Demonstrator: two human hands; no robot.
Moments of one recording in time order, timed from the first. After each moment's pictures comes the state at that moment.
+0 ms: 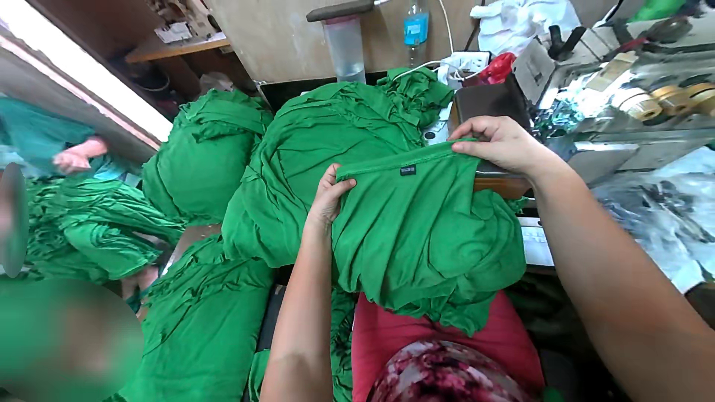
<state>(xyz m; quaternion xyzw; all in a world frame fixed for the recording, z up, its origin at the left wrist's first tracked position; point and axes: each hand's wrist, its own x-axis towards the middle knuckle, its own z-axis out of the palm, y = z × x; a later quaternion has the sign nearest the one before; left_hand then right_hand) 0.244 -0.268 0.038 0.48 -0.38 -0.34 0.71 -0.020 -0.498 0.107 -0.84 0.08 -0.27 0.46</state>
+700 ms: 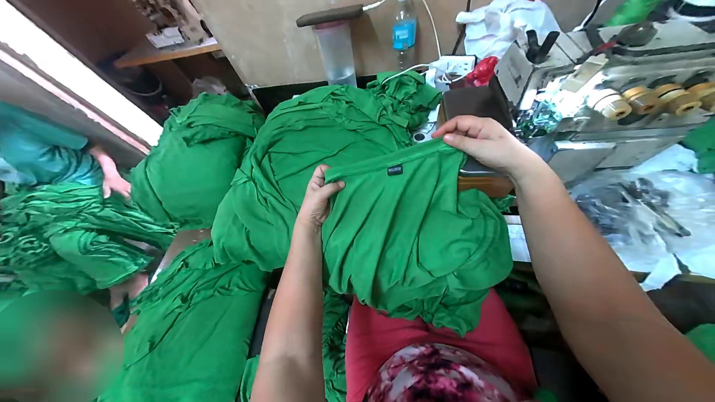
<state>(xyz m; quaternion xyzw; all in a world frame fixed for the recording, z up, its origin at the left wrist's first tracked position) 0.246 -0.268 0.035 0.49 -0.38 -0.33 0.72 -0.021 -0.497 0.107 -0.84 0.10 -0.27 0.46</state>
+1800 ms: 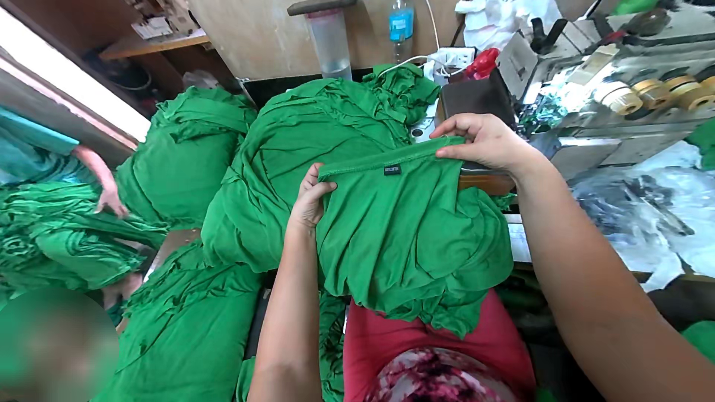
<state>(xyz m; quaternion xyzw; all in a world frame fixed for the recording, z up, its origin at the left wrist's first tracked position) 0.246 -0.263 0.037 0.45 -0.38 -0.35 0.72 -0.020 -0.495 0.106 -0.83 0.08 -0.26 0.48</state>
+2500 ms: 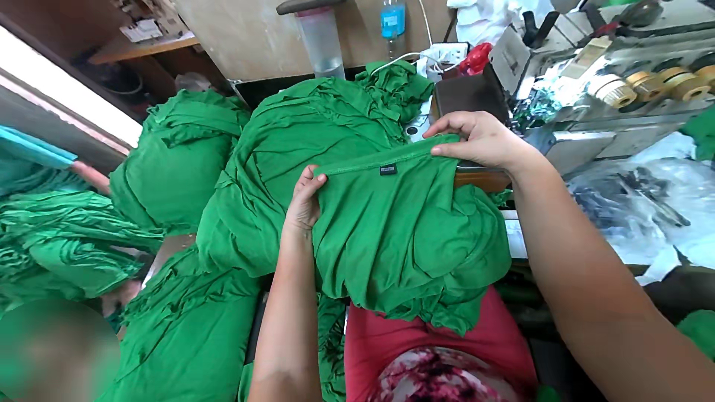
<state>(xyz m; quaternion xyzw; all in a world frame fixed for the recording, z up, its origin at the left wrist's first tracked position) 0.248 -0.264 0.036 0.46 -0.38 -0.36 0.72 -0.021 -0.494 0.106 -0.84 0.07 -0.26 0.47</state>
